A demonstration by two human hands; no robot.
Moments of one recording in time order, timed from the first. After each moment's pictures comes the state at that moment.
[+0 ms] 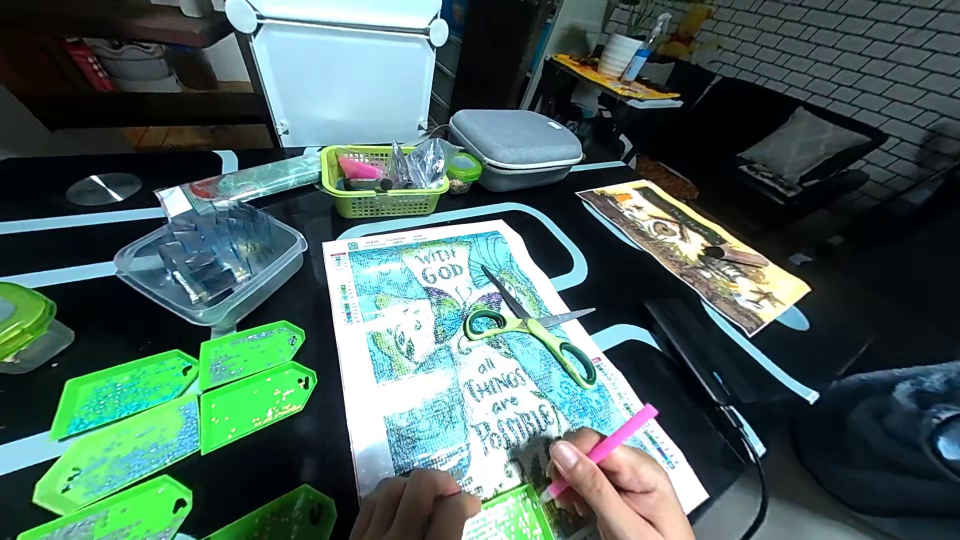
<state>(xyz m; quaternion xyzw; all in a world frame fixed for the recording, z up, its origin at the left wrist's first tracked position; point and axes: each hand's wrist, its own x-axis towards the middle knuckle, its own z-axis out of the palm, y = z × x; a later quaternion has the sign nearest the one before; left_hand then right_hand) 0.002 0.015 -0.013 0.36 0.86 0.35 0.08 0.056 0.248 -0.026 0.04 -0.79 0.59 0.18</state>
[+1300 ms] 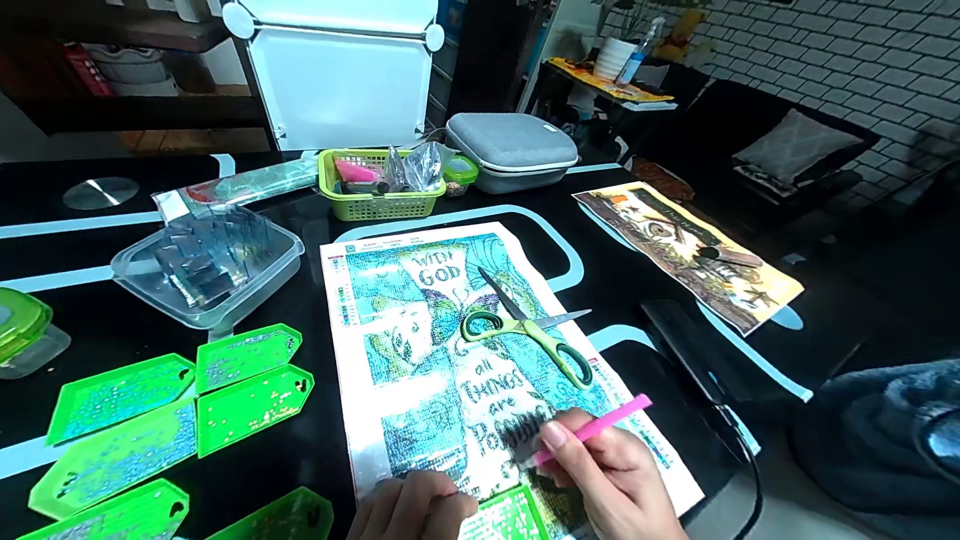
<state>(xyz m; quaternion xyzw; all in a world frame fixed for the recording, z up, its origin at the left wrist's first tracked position) 0.003 0.015 -0.015 0.36 0.86 0.34 0.07 0.041 0.256 -0.035 0.07 -0.80 0.56 0.21</state>
